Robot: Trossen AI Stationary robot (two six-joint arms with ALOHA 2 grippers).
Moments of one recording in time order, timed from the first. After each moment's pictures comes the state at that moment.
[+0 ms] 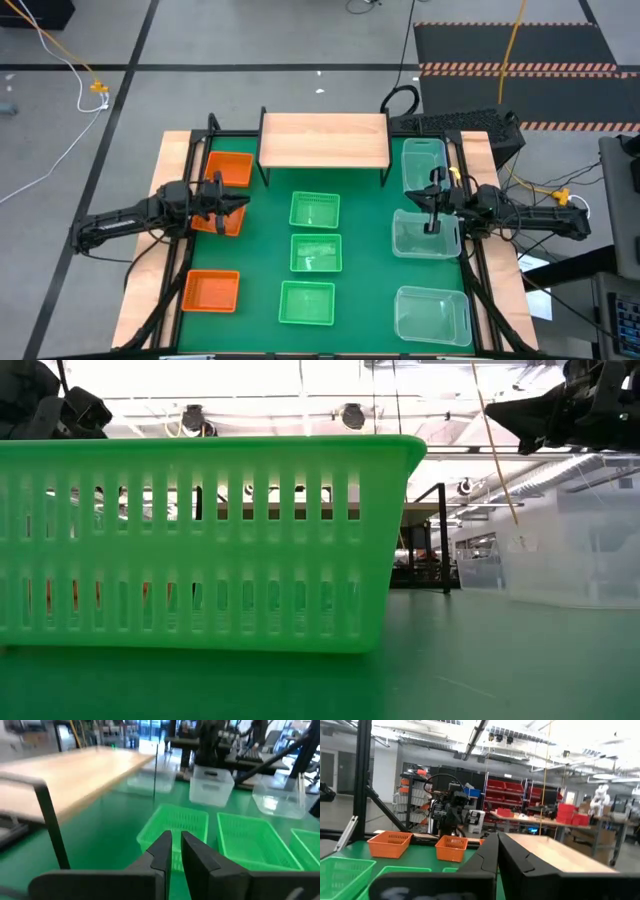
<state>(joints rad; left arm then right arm) 0.23 0.03 0.07 -0.13 0.07 -0.05 -0.08 0.14 0.02 0.38 0.05 -0.14</state>
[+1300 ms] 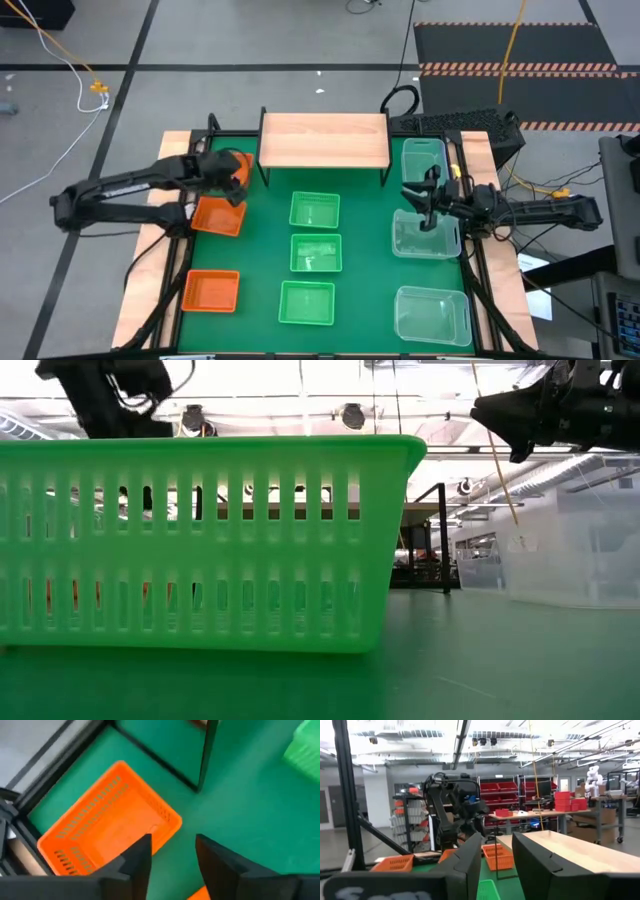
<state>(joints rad) 0.39 0.93 0.74 -0.89 -0.29 -0.22 -0.05 0.38 0.02 0.65 0.16 0.02</state>
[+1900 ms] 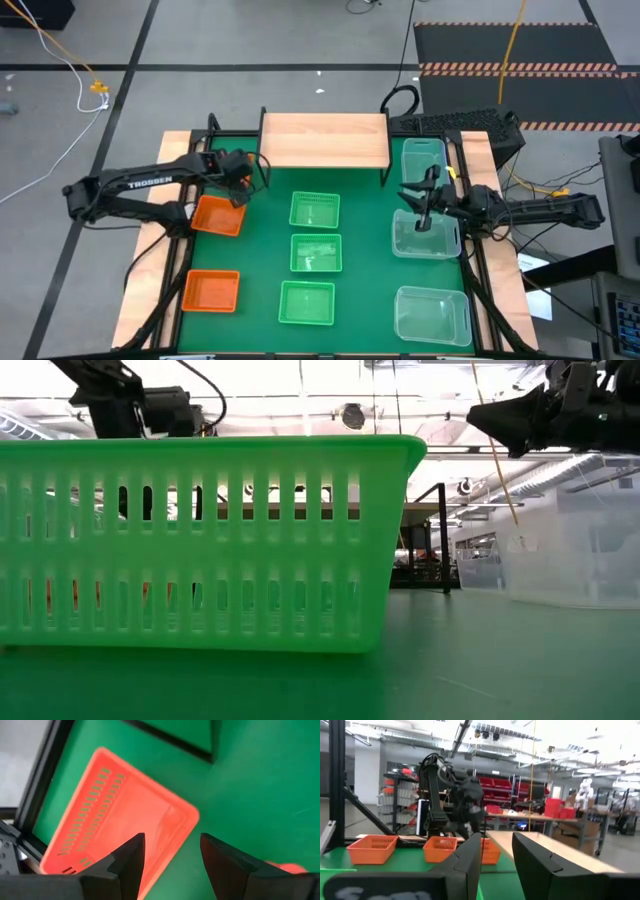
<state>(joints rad) 0.47 1.12 0.70 -0.81 -0.29 0.05 -0.05 0.44 0.01 0.69 0.16 -0.15</state>
